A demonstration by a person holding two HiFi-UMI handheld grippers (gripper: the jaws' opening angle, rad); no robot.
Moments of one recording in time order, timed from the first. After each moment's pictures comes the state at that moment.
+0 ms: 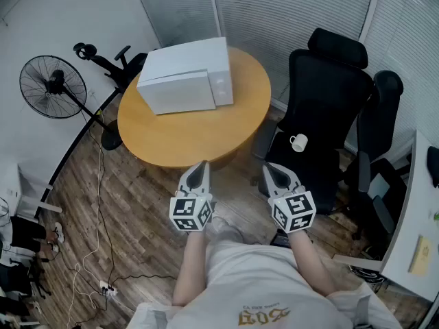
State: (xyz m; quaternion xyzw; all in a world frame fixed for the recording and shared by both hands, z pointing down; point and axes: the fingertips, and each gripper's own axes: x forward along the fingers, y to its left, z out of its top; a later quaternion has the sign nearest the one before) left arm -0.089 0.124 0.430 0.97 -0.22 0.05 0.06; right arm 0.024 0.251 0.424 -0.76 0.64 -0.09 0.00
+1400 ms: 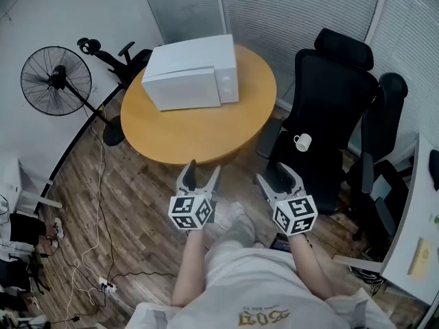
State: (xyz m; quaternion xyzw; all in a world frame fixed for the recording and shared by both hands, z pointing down) left arm -0.105 0.117 0.448 0.97 -0.23 0.05 0.12; right arm 0.009 0.254 0.443 -0.76 0.63 -0.13 0.03
